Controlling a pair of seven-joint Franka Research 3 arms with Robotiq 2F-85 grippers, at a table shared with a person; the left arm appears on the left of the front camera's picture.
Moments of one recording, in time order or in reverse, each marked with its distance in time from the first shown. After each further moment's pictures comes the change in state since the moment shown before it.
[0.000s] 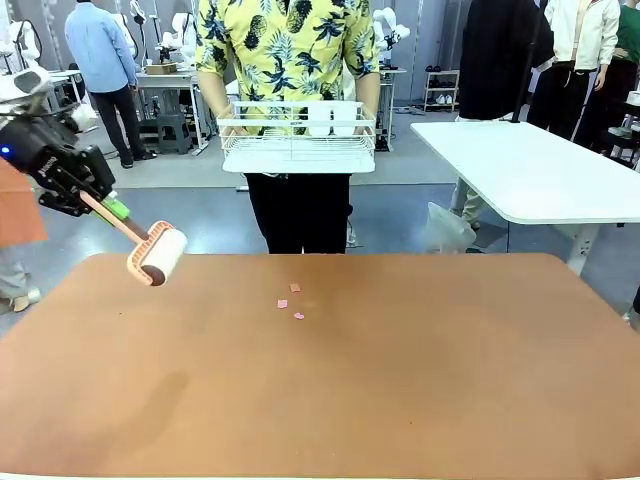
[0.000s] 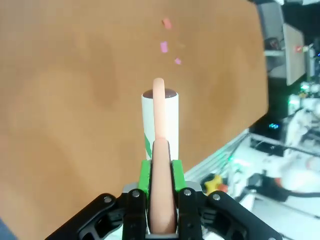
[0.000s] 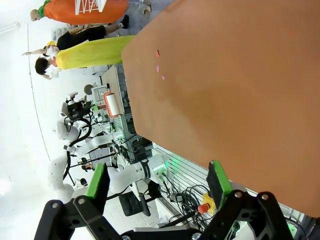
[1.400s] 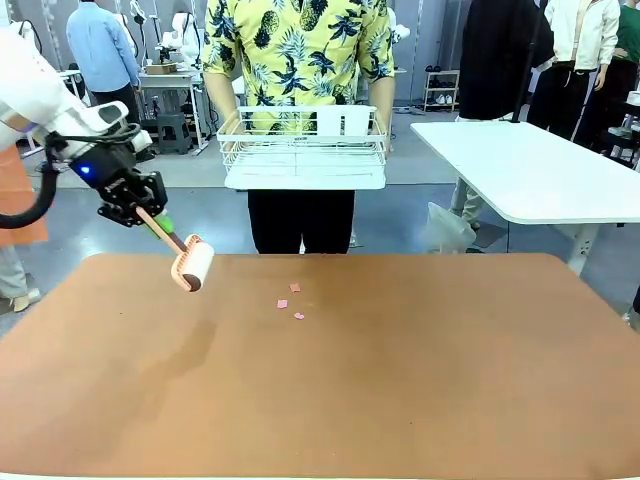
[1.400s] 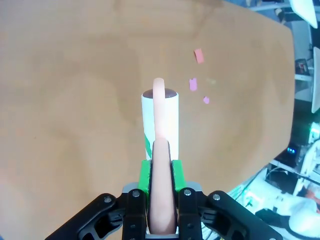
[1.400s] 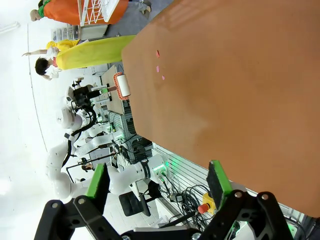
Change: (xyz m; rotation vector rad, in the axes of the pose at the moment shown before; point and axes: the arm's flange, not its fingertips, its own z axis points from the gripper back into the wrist) left arm 0.068 0.001 -0.072 0.122 -0.029 0.082; right arm 0.000 0.000 0.000 0.000 0.000 0.000
